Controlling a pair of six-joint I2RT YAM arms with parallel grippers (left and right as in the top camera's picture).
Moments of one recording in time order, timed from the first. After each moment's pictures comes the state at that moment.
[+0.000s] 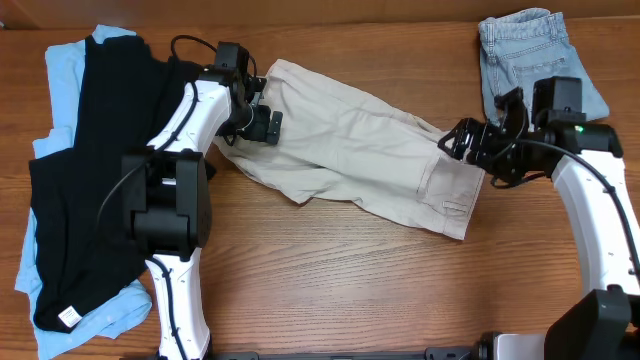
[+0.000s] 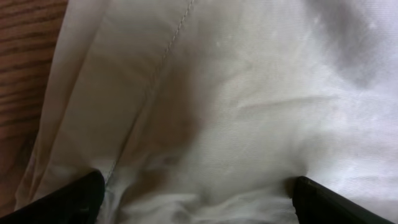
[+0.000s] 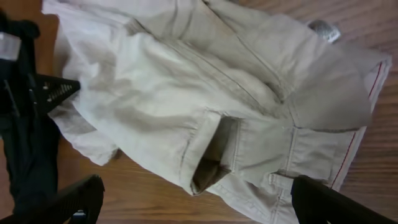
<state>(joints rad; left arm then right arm) -0.13 2.28 1.78 -0.87 0.13 0.04 -0.12 1.55 1.28 -0.94 -0.48 0.21</state>
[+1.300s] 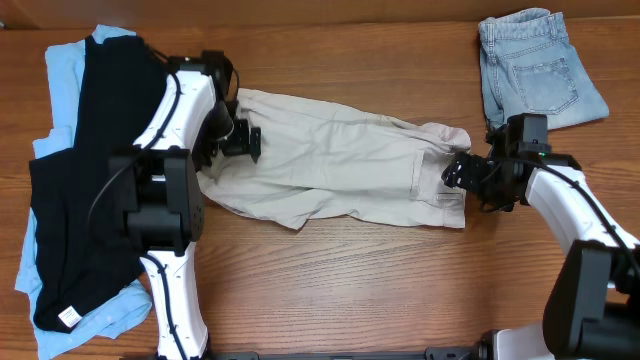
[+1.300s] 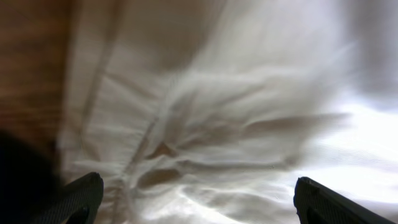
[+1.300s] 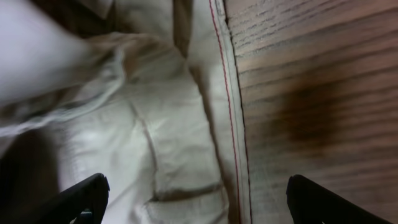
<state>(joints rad) -0.07 2.30 1.92 -1.30 0.06 -0.15 -0.12 1.67 0.97 -0.60 -0.25 0.26</state>
